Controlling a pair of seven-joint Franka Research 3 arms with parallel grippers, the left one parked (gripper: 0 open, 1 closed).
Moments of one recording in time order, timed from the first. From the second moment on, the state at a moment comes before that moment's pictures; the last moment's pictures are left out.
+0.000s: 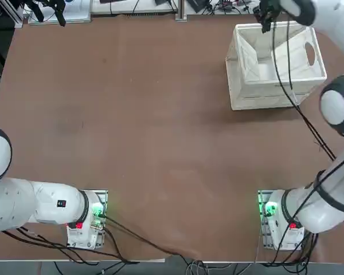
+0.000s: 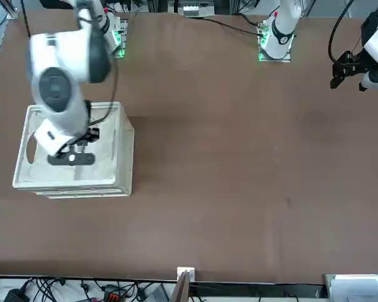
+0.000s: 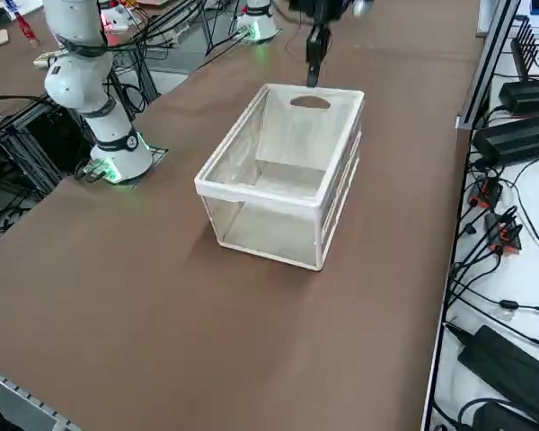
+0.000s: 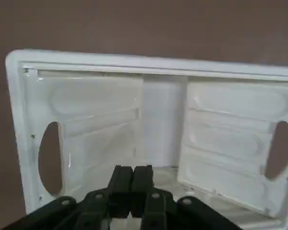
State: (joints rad) arm 0.32 0.32 -0.11 -1.49 -0.11 1.68 0.16
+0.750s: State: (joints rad) arm 0.13 0.30 -0.10 -1.95 0.51 2.13 -0.02
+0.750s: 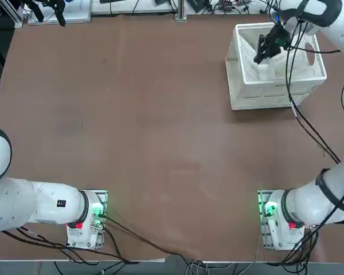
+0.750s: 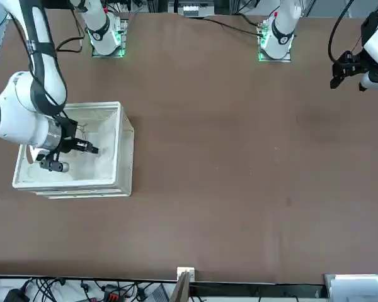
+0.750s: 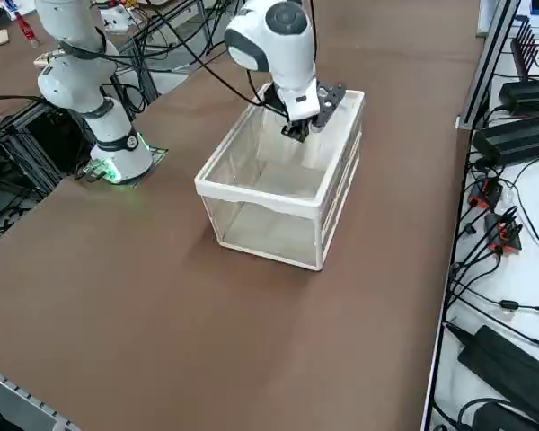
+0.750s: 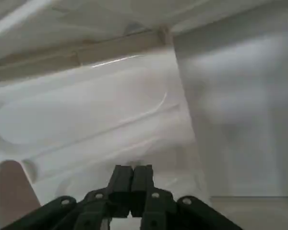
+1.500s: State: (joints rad) arm 0.16 0.37 -0.09 -2.01 0.99 2.18 -0.11
